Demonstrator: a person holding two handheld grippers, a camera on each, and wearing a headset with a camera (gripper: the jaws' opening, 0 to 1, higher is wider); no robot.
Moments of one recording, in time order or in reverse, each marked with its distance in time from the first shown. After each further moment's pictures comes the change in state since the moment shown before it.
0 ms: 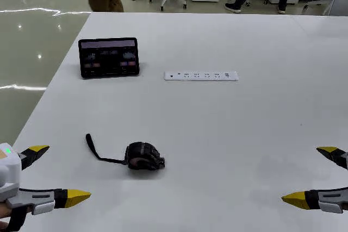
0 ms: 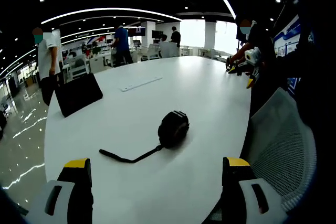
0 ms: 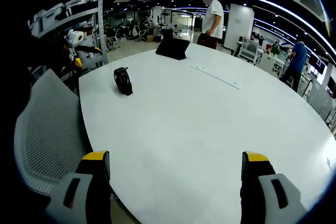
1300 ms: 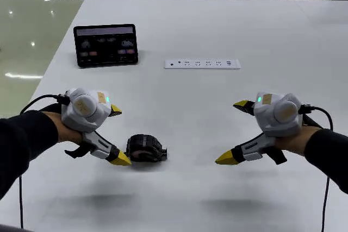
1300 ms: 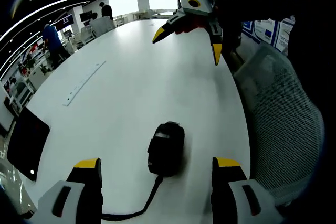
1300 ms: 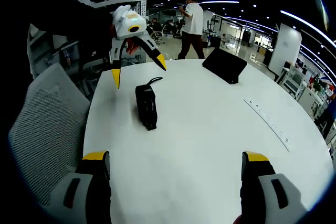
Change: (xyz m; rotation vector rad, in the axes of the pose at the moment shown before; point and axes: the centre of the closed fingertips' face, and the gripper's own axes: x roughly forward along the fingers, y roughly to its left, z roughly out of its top) left arm 0.132 -0.020 0.028 0.428 0.299 -0.340; right arm 0.146 0.070 0.109 -0.281 -0.034 0.295
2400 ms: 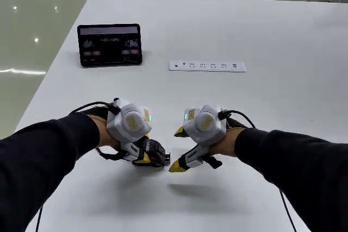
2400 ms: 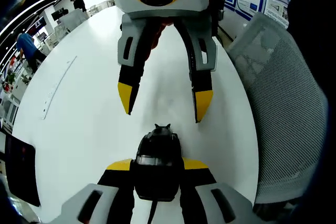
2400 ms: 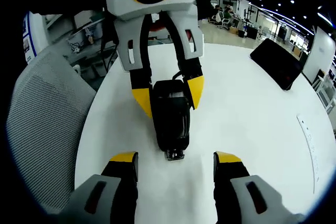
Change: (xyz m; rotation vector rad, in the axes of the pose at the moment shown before) left arm 0.055 -0.013 -0.002 0.162 0.158 -0.094; right arm 0.125 0.056 0.018 -0.147 0.152 0.256
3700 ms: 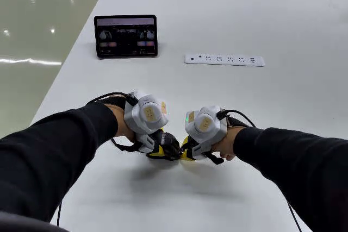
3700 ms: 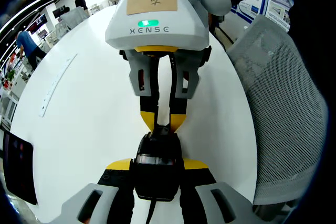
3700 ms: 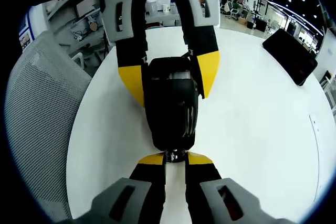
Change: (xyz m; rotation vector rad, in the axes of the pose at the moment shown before) left arm -0.002 0.000 -0.001 -0.023 -0.005 -0.013; right arm 0.030 0.002 -0.014 -0.021 0.099 0.046
